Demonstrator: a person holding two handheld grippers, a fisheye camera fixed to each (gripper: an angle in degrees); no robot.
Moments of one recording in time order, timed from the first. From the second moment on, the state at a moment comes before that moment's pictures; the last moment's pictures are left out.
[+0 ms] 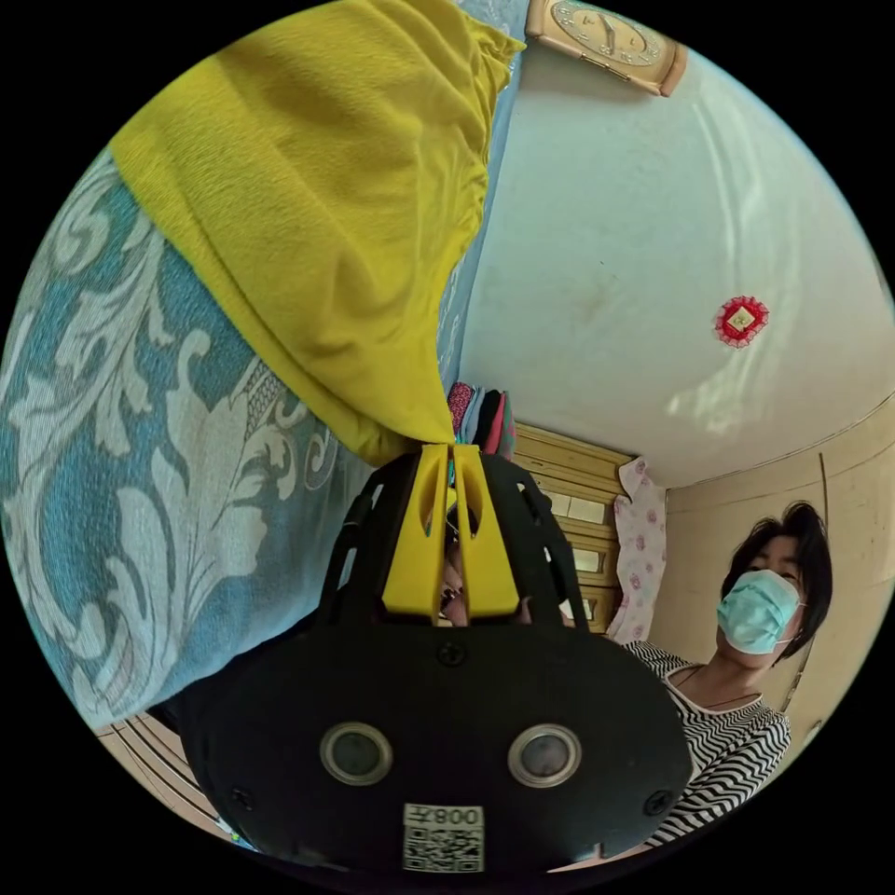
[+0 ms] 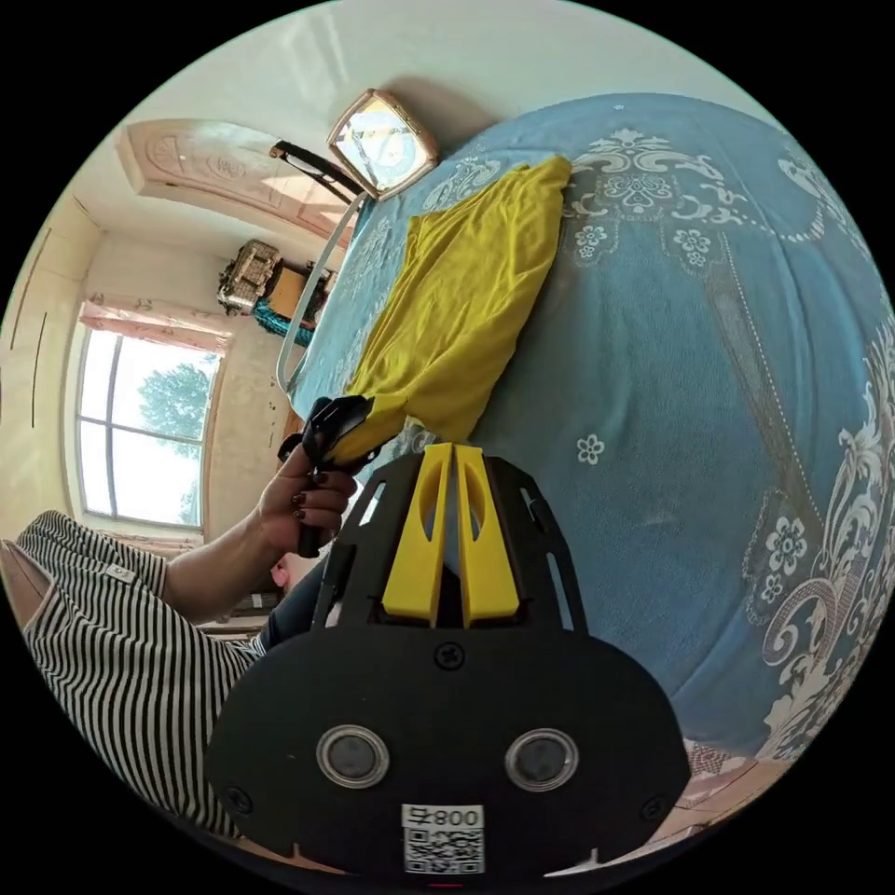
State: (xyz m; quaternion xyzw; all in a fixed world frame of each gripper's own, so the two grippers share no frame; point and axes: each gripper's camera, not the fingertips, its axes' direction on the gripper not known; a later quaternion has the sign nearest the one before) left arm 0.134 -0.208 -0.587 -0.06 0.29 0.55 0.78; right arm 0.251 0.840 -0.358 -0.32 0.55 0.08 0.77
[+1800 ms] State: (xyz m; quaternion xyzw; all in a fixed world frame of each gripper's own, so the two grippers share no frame) left arm 0.061 -0.118 -0.561 0.00 0.14 0.65 0.75; right arm 0.416 0.906 -0.455 -0.17 0.38 0.31 0.86
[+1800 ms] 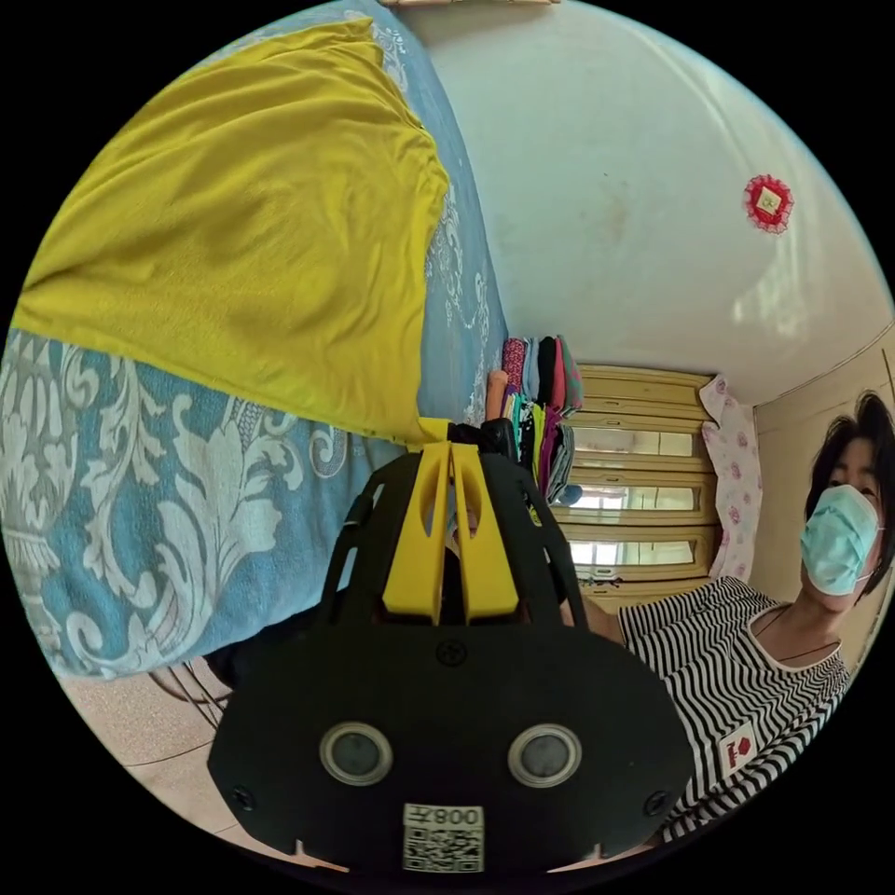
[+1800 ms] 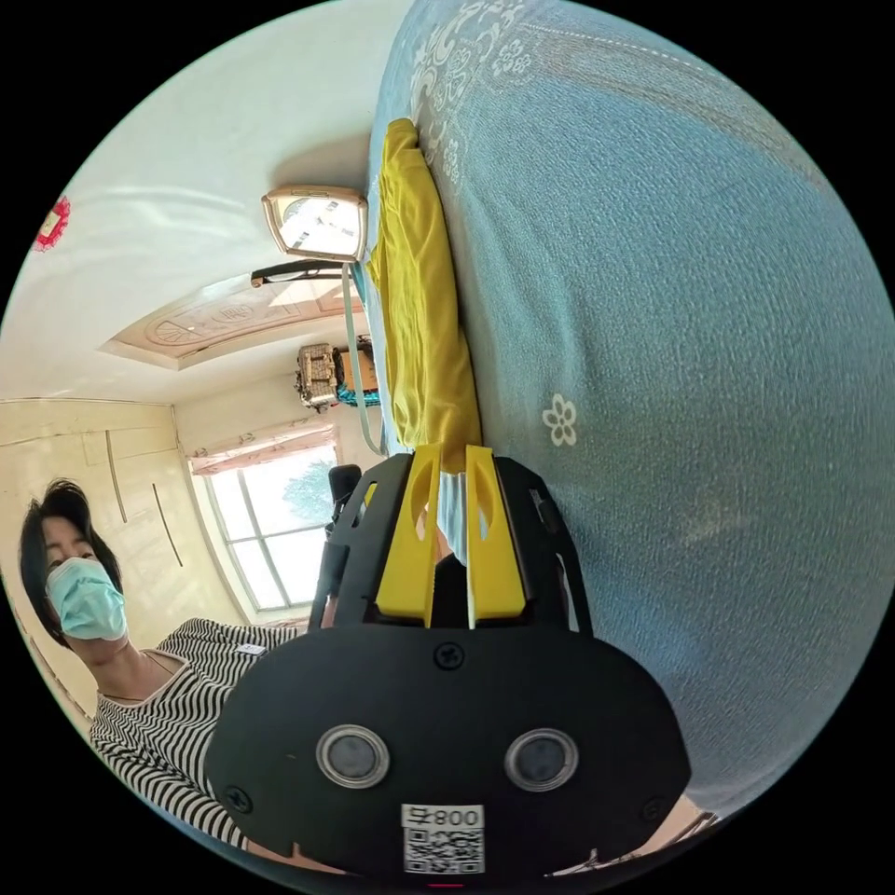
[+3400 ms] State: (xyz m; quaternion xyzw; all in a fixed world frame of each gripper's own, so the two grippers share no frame) left arm 0.007 -0.337 -0.813 0.14 0.31 0.46 0.82; right arm 0.344 0.831 -0.411 -0.21 0.43 0.20 0.85
